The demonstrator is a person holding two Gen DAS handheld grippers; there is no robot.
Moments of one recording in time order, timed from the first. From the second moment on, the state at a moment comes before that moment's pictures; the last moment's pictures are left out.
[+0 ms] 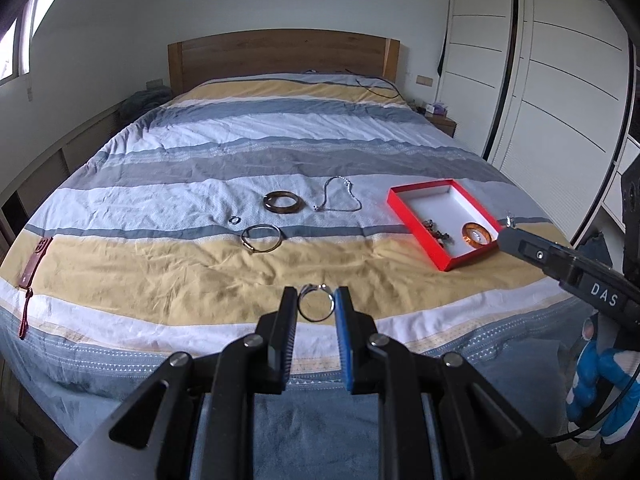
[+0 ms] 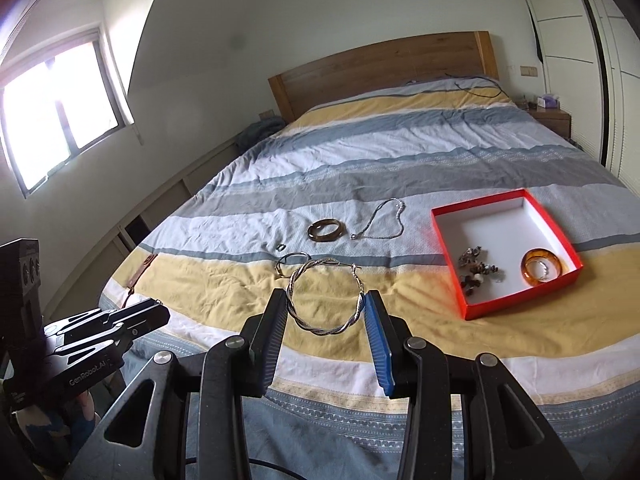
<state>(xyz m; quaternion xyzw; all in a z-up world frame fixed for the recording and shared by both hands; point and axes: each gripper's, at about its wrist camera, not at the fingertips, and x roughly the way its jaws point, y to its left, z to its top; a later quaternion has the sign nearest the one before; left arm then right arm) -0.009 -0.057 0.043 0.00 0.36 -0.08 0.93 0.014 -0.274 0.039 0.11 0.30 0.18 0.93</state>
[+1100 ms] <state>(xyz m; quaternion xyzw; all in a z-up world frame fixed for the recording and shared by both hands) 0.198 -0.280 0.000 0.09 0.40 -0.22 0.89 0.134 -0.444 -0.013 0.12 0.35 0.04 0.93</state>
